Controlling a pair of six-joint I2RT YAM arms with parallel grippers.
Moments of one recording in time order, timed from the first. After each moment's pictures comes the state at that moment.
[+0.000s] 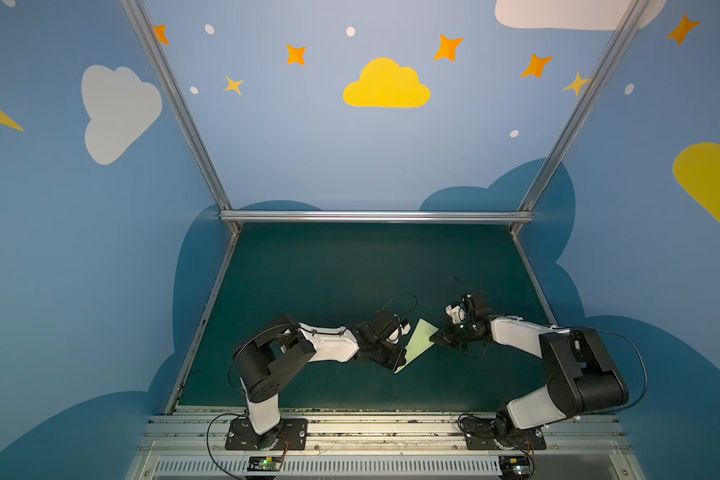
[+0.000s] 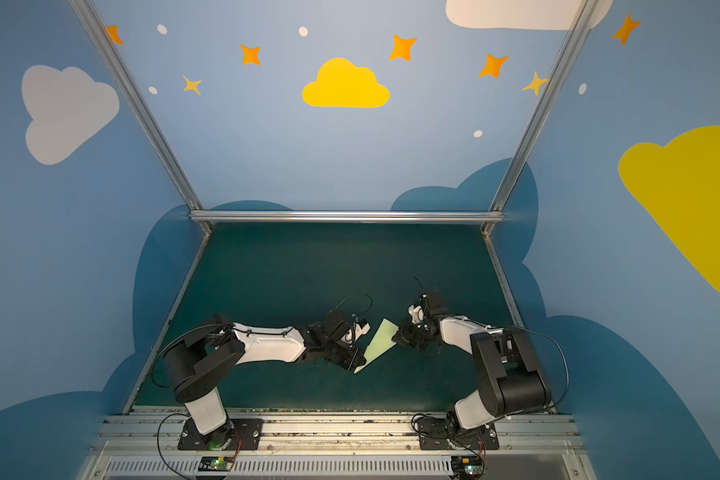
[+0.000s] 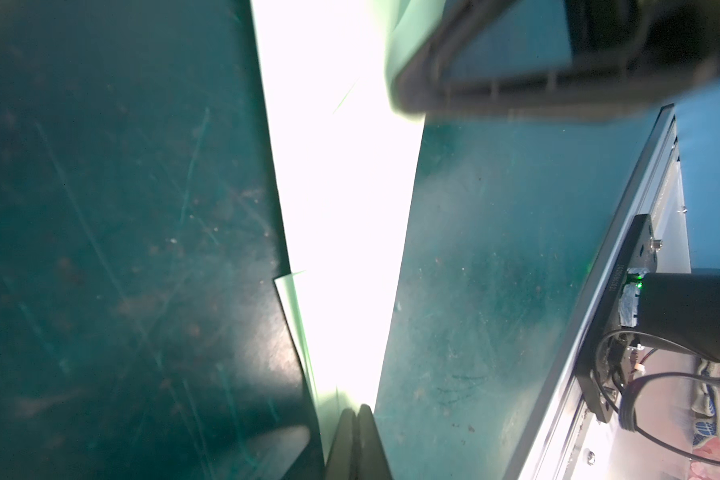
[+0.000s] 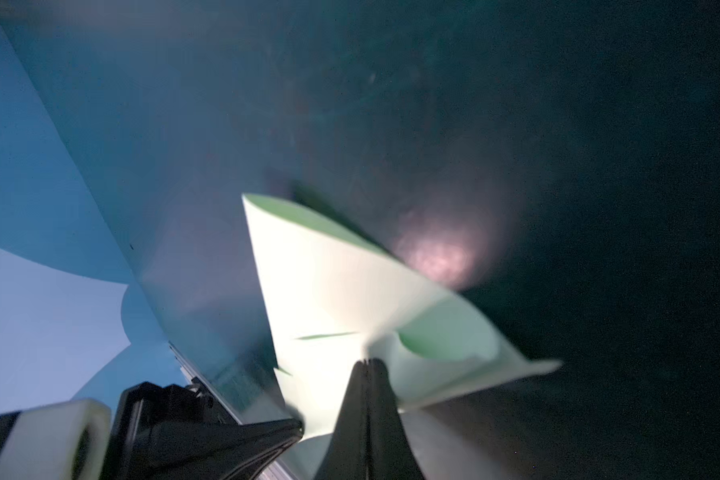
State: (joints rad) left arm -0.94 1.80 0.86 -0.02 0.37 -0.49; right arm 0.22 1.54 0.62 -0.30 -0.56 0.65
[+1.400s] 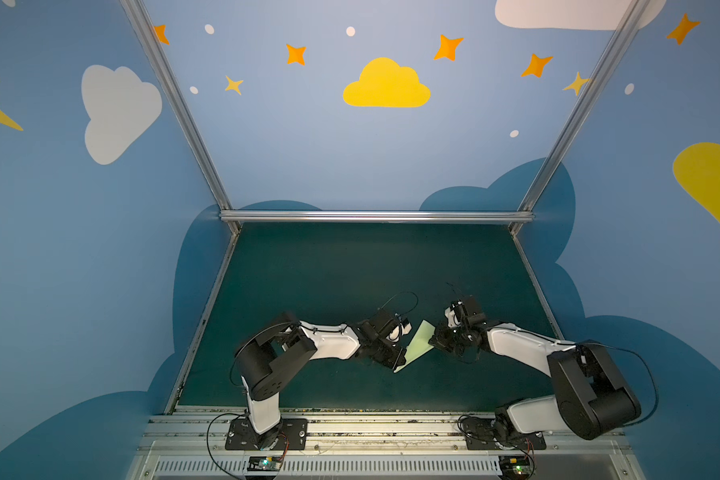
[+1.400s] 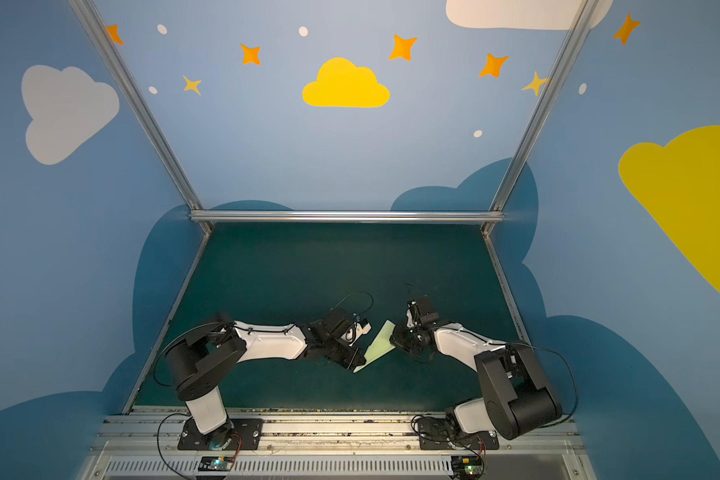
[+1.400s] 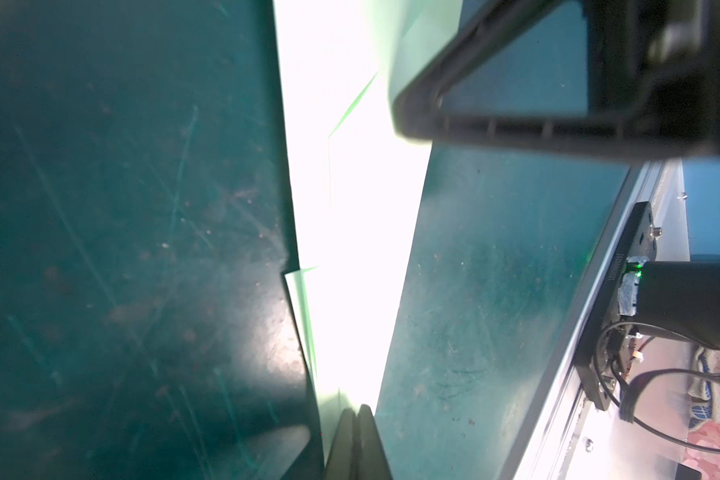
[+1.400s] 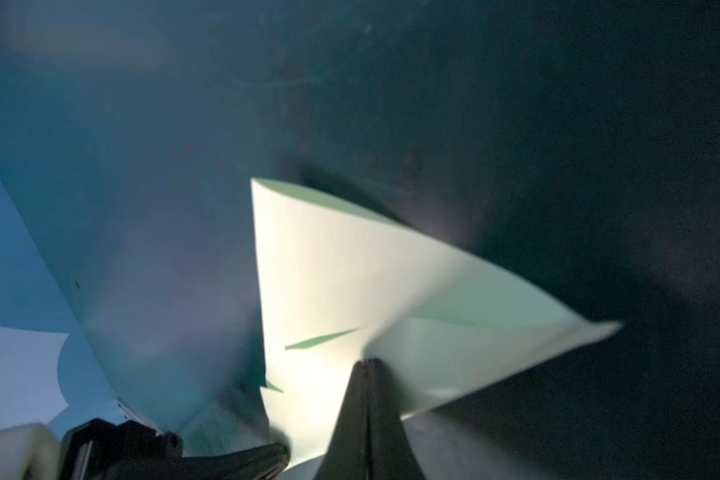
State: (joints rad) left arm -0.92 1.81 0.88 -0.05 0.41 -0.46; right arm 0.37 1.41 0.56 -0.27 -0.34 0.80
